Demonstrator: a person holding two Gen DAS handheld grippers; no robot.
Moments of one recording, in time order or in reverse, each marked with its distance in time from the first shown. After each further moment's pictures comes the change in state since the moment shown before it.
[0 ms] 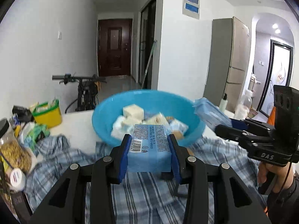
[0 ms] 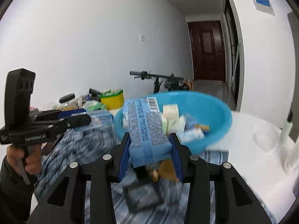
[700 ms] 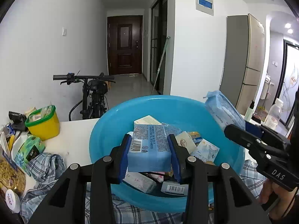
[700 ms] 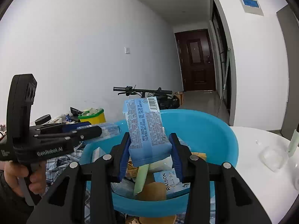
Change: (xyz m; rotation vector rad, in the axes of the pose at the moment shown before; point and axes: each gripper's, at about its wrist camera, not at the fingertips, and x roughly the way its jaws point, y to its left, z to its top) left arm 0.113 0.028 0.033 -0.020 0.031 0.093; right arm 0.066 -0.023 0.012 0.048 -0.104 -0.077
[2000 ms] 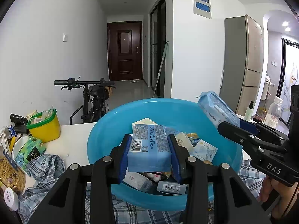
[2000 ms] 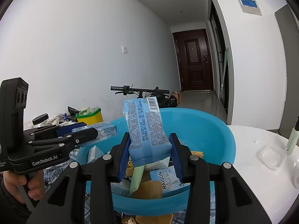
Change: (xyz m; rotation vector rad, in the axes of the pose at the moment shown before) left arm -0.006 -0.011 -0.009 0.016 -0.047 0.011; right arm 0.006 -0.007 0.002 0.005 0.005 -0.021
